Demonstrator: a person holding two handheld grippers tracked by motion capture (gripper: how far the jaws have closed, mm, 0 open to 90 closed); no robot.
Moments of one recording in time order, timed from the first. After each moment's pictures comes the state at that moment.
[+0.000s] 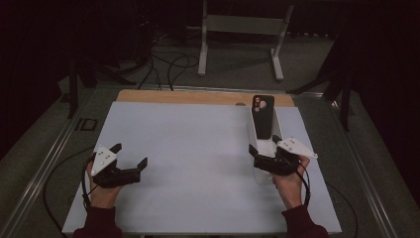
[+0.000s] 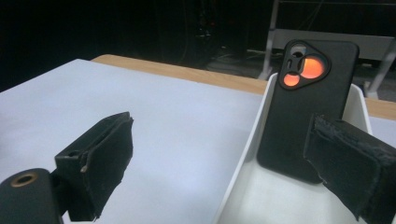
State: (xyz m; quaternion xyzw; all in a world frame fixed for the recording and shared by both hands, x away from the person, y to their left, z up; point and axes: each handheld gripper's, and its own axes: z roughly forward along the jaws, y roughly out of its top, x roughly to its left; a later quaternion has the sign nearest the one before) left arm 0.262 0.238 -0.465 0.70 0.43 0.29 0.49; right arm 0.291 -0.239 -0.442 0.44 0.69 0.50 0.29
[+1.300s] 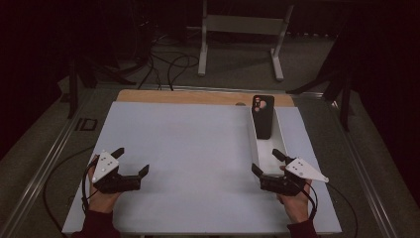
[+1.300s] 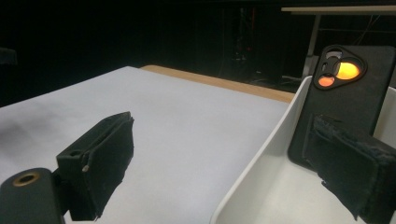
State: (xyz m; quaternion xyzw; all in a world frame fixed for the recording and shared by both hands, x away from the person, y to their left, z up) left arm 0.252 0.236 -0.471 0.72 0.40 0.28 0.49; right arm 0.252 -0.256 -0.465 0.37 0.68 0.56 0.27
